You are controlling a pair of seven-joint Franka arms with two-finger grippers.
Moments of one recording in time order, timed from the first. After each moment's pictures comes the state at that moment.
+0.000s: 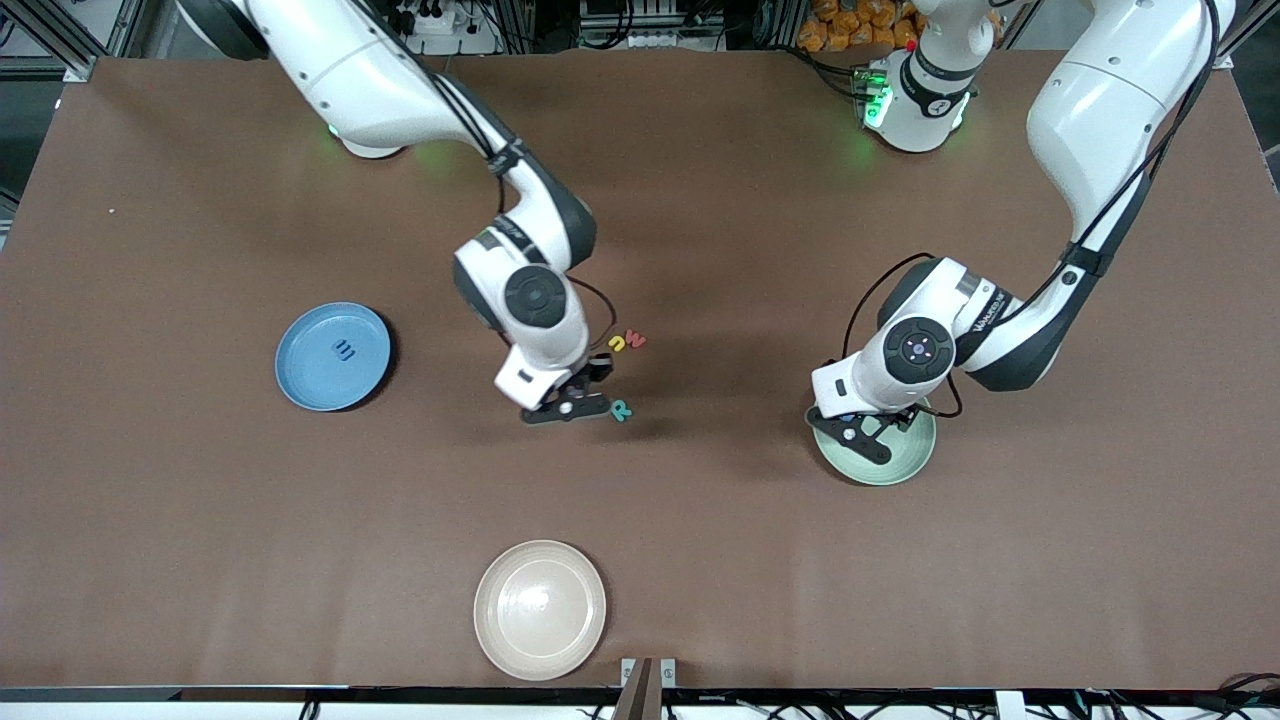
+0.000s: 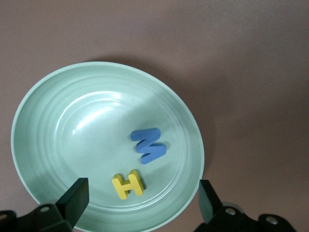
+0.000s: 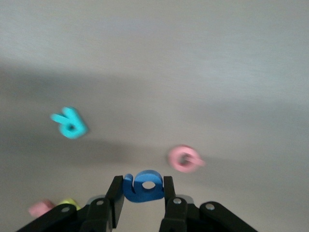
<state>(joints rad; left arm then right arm) 0.21 0.67 -0.65 -1.75 0.54 2.10 -0.10 0.44 0.64 0.16 -1.55 -0.08 2.07 0.43</state>
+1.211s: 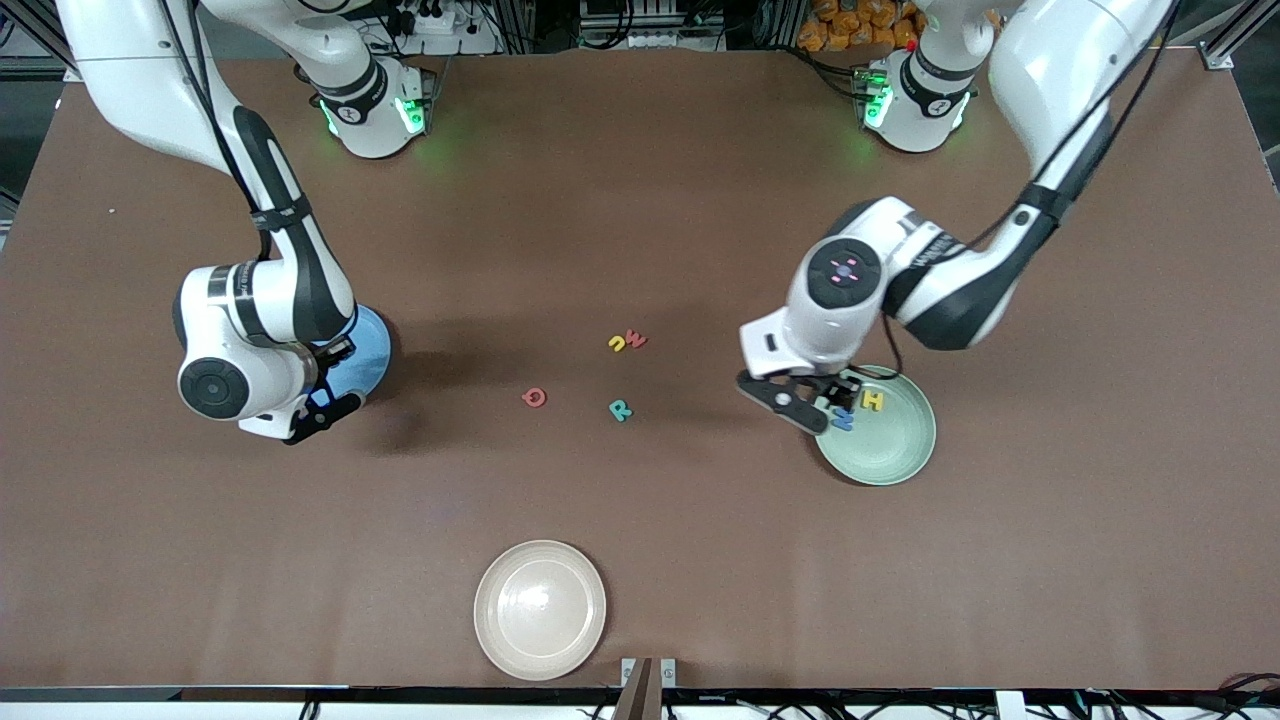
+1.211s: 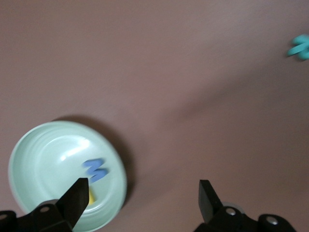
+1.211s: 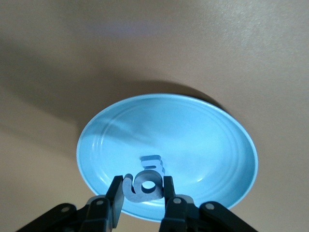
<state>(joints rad) 0.04 0.61 -0.74 -1.63 0.53 2.05 -0.26 0.18 0.48 -0.10 -1.89 -0.06 1.94 -0.42</state>
